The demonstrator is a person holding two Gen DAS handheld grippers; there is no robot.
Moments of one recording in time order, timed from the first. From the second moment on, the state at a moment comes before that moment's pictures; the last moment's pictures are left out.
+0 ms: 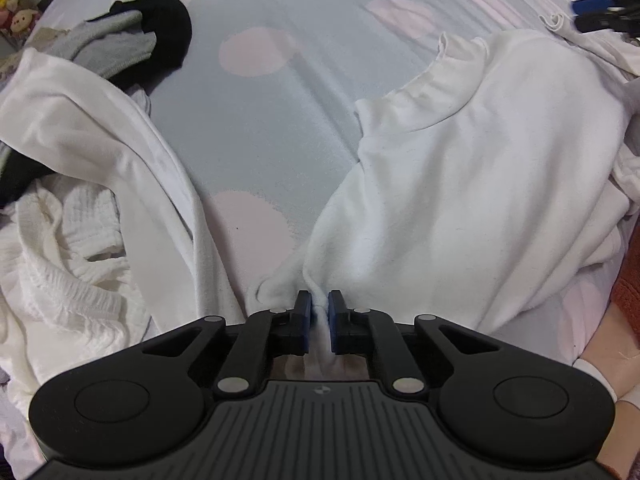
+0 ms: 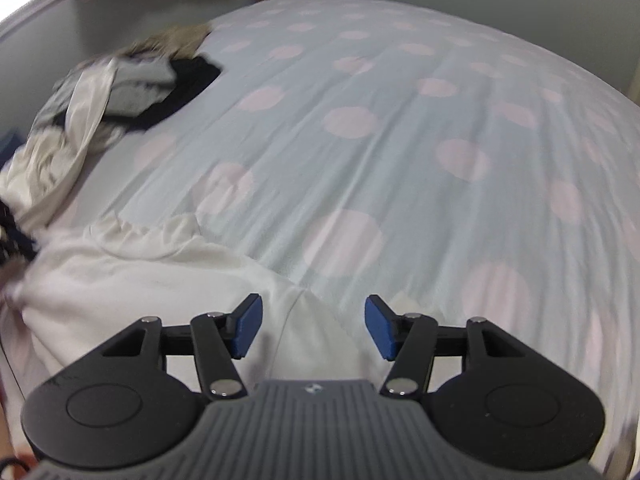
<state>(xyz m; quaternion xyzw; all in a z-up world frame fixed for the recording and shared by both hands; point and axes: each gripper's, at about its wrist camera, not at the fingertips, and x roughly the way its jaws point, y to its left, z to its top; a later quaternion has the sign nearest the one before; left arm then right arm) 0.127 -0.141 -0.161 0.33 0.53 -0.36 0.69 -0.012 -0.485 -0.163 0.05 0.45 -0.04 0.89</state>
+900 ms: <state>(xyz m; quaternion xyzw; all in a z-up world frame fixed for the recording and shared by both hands) 0.122 -0.106 -0.066 0.20 0.48 -0.31 0.80 -0.050 -0.441 -0.093 -0.04 0.34 -0.09 0.93</state>
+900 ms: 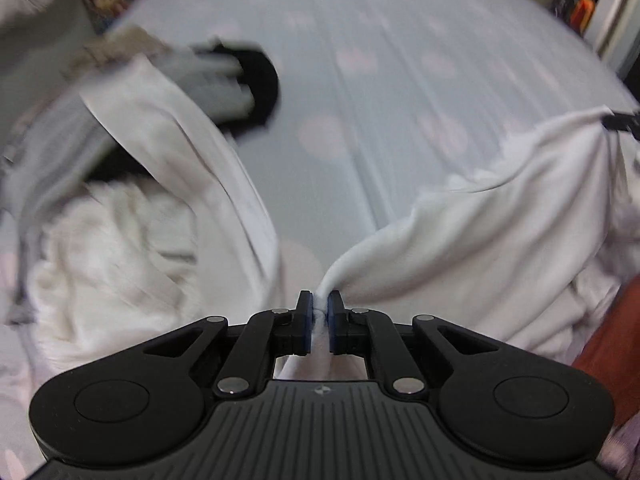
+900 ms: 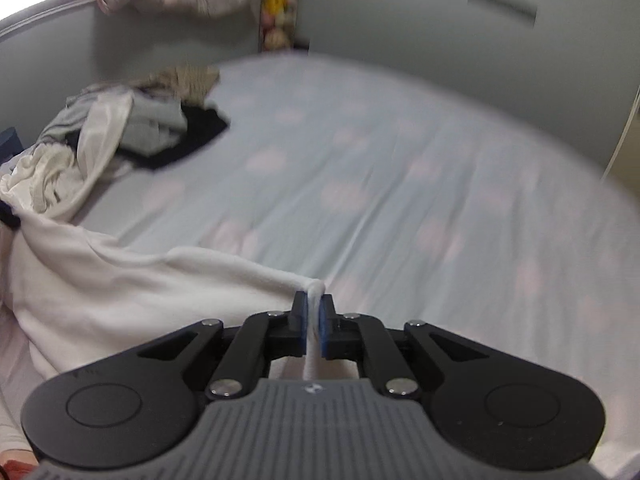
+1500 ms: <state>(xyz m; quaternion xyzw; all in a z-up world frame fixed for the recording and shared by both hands) 0.044 -0.086 0.196 0.09 0.13 -0.32 0.93 -0.179 -0.376 0.130 -0.16 0.04 -0.23 0.96</state>
